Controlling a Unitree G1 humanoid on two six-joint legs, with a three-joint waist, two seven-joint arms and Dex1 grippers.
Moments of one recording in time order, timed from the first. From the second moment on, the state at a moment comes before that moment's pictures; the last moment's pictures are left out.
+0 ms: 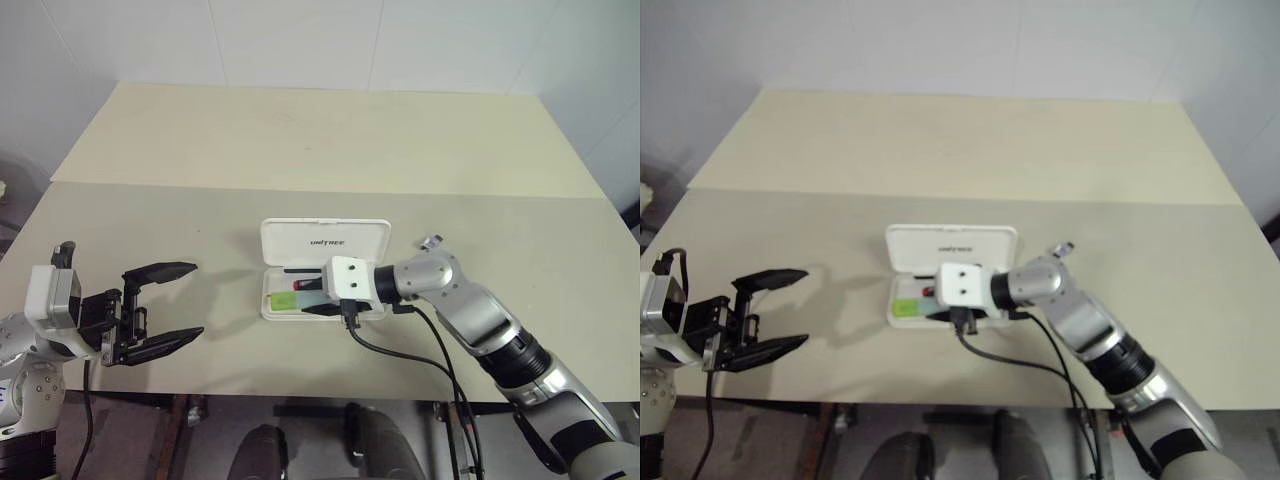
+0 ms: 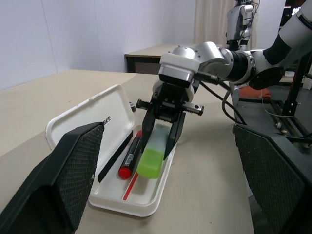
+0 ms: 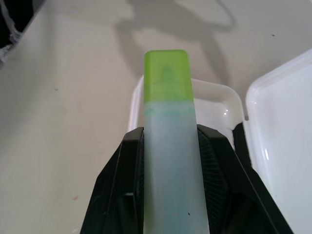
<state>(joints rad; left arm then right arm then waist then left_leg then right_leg) -0.03 0.69 0.46 -0.10 -0.80 0.15 -1.42 -0.68 -0.46 0.50 -0.09 0.05 0.29 1.03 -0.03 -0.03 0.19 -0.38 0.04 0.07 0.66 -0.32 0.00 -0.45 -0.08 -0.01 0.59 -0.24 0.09</state>
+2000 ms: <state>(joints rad) -0.03 0.67 0.41 -0.18 -0.80 0.15 -1.34 -0.59 -0.60 0.31 -0.36 0.24 0.59 1.17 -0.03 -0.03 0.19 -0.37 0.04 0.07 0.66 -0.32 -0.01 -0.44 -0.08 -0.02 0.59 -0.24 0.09</state>
